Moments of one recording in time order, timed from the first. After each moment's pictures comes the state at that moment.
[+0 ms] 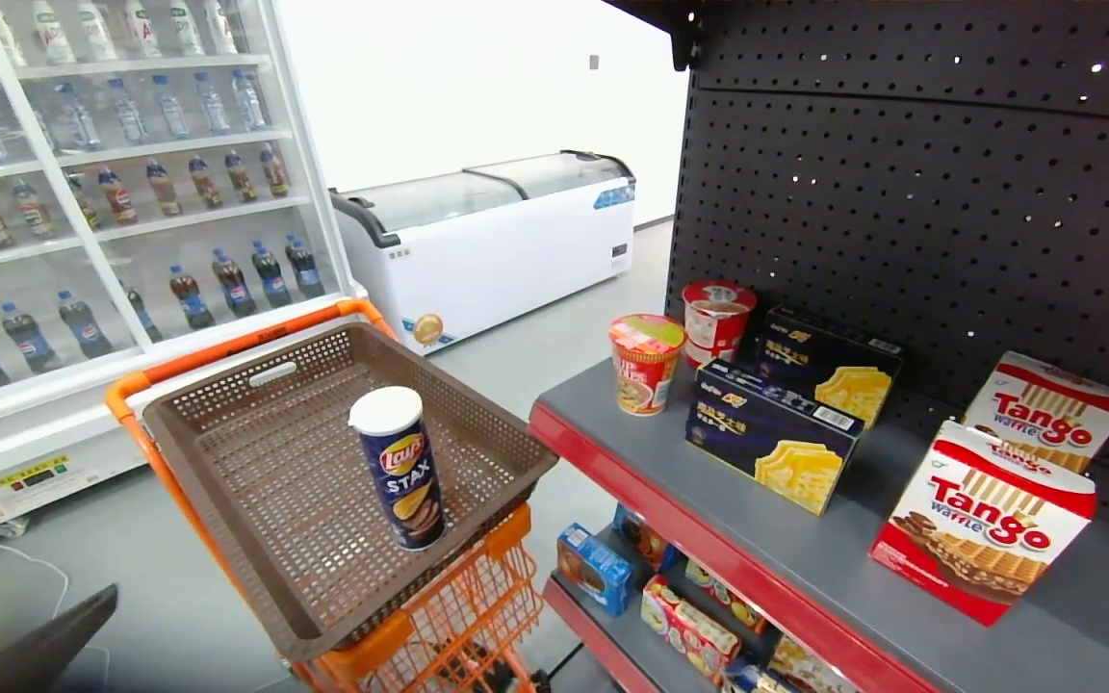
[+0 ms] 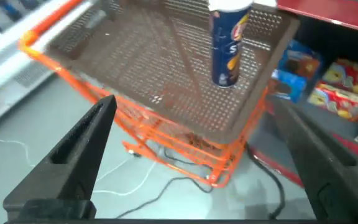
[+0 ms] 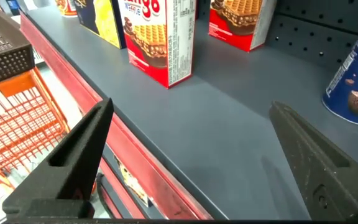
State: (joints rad) left arm -0.05 0.78 -0.47 0.00 -0.03 0.15; right arm 0.00 0.00 0.00 0.00 0.02 0.00
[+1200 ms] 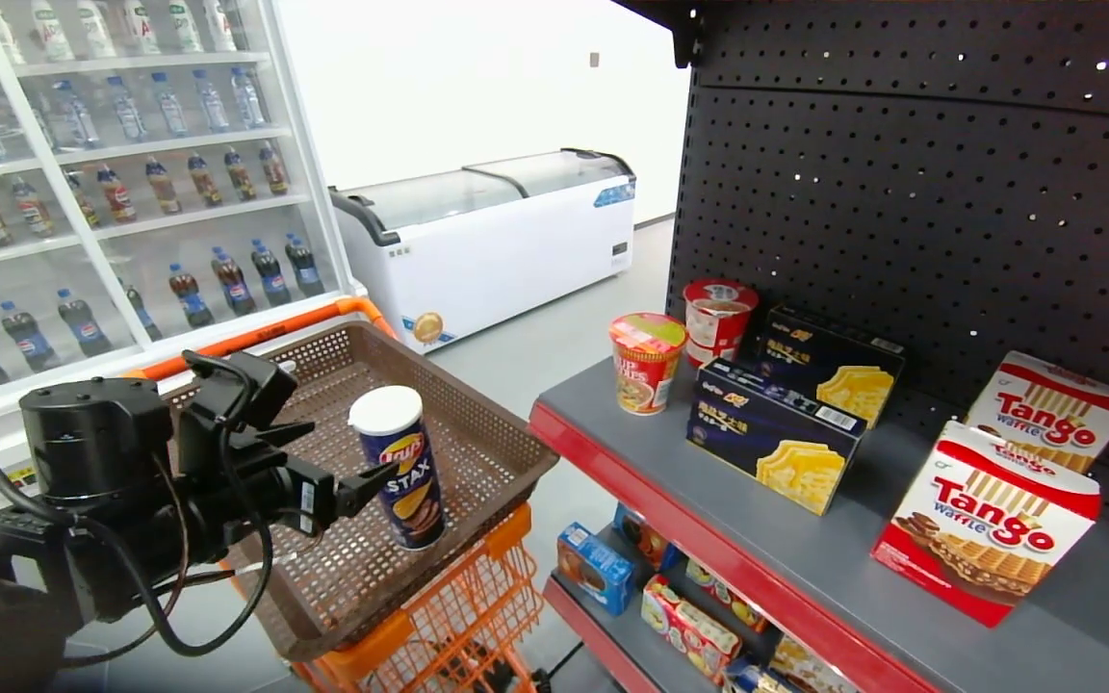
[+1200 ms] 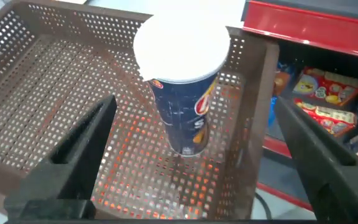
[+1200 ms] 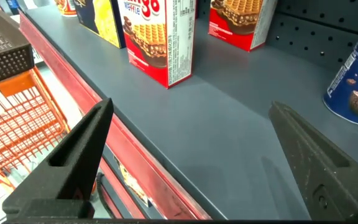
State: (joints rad) left arm -0.14 1.69 -0.46 -0.91 -0.19 0.15; right arm 0.00 0.00 0.00 0.00 0.02 0.00
